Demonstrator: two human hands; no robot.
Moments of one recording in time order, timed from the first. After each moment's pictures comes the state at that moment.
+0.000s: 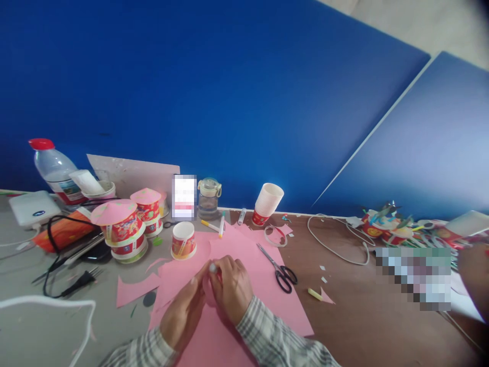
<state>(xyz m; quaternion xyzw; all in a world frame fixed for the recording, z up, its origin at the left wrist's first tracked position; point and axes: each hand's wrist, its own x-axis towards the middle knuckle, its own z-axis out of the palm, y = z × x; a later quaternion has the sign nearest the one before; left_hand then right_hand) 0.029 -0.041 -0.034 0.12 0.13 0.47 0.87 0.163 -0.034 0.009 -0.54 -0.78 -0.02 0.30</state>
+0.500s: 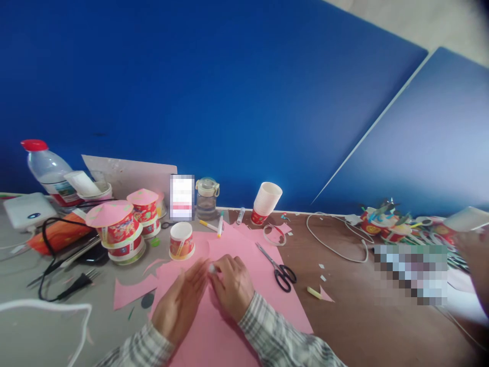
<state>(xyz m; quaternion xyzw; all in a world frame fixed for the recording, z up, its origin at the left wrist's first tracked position) 0.024 -0.031 -0.024 0.16 0.23 0.49 0.82 0.169 -0.033 0.013 -0.50 -0.80 -0.04 0.33</state>
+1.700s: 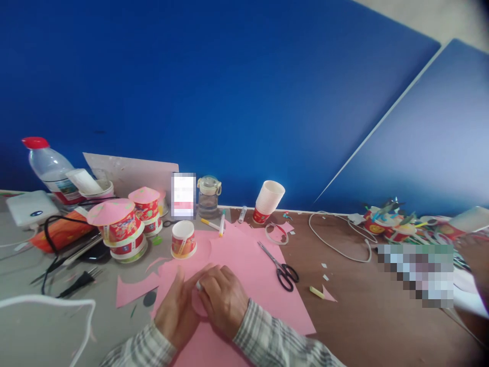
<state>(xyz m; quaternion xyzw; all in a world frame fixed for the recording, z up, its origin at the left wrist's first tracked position) 0.028 -0.038 -0.006 0.11 0.22 0.47 0.85 0.155 -0.049 0.023 -0.40 -0.87 -0.02 0.28</state>
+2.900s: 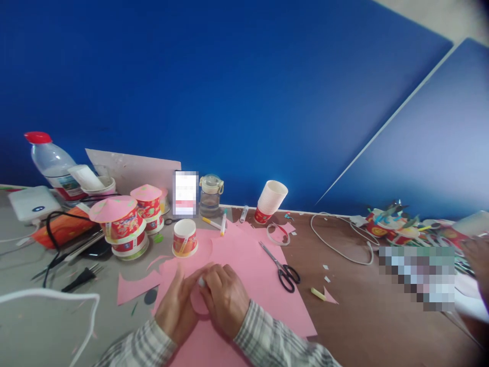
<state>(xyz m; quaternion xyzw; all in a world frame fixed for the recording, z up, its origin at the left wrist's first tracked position) 0.026 -0.036 -0.007 0.12 0.26 0.47 0.83 0.151 -0.050 0.025 -0.43 -0.86 0.00 0.29</state>
